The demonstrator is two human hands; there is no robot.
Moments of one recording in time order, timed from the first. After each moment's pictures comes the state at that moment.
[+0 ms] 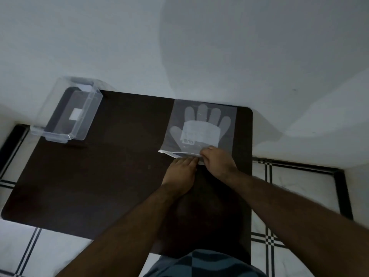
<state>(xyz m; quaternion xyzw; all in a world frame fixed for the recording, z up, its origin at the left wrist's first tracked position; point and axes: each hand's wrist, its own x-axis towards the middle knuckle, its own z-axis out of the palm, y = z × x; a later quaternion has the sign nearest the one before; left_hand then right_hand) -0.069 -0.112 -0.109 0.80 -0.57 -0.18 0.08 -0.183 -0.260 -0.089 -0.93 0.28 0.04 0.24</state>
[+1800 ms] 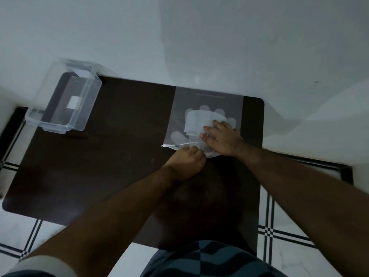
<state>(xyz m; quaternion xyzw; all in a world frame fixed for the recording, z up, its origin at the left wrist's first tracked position) -0.033 -0.134 -0.119 0.62 -0.78 0.05 0.06 -0.140 -0.321 -0.098 -0.90 0.30 0.21 0.25</state>
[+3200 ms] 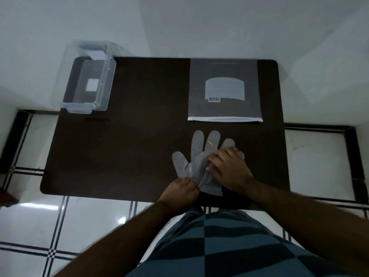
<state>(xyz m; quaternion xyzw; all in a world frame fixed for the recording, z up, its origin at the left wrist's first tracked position) -0.060 0.122 -0.139 0.61 -0.78 -0.07 0.09 -0.222 -0.072 -0.124 -0.96 0.22 0.05 0.15</state>
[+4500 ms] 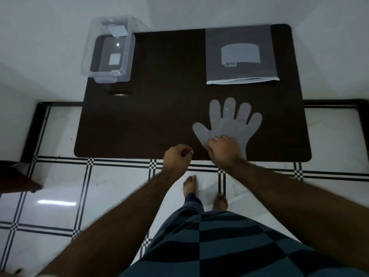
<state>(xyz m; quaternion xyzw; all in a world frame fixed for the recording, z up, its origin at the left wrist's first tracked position) -0.033 0.215 -0.117 0.84 -0.32 -0.35 0.26 -0.185 0.080 -0.136 -0.93 0.33 0.05 0.16</state>
